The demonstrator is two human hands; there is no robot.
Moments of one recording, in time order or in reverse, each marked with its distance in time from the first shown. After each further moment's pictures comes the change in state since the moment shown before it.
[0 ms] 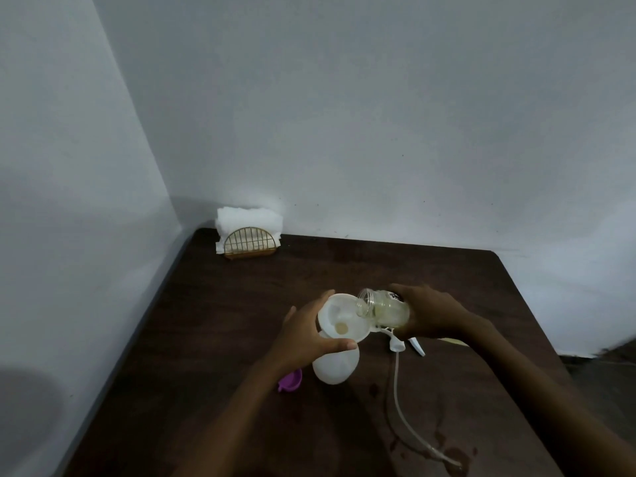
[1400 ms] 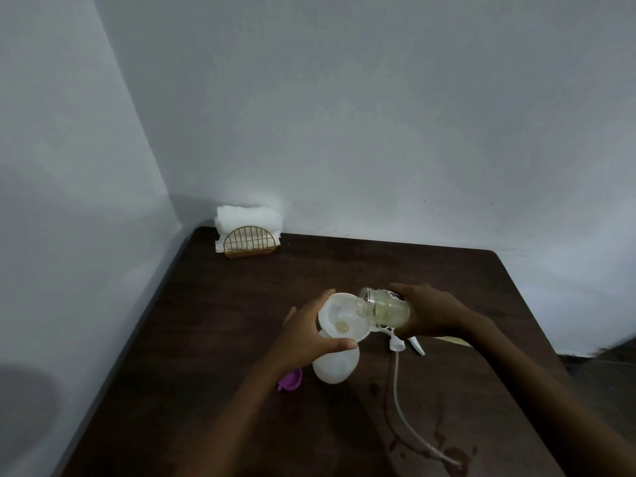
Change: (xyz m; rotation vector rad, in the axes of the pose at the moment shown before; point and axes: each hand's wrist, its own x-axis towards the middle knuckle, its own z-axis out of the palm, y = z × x) left_hand -0.001 -0.001 0.001 -0.028 0.005 -0.002; right_hand -0.001 -0.001 -0.004 0.020 -0.023 -0.020
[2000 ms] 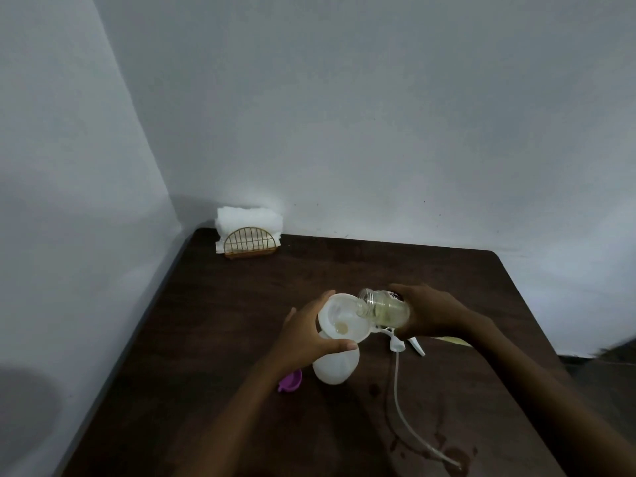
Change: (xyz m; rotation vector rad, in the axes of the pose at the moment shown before) left_hand -0.001 0.001 -0.001 0.007 -0.001 -0.010; right_hand 0.001 0.001 0.001 0.012 0.011 -0.006
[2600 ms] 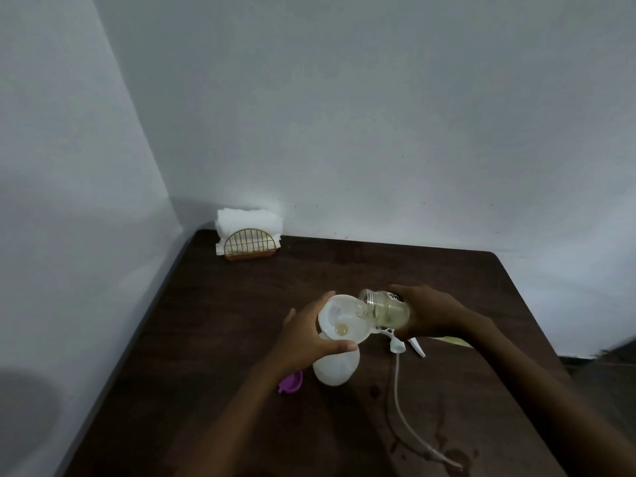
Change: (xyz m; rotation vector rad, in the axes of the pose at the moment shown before) left_hand 0.001 -0.004 0.001 0.030 0.004 0.010; right_hand -0.001 -0.002 -0.002 -0.008 -0.019 0.003
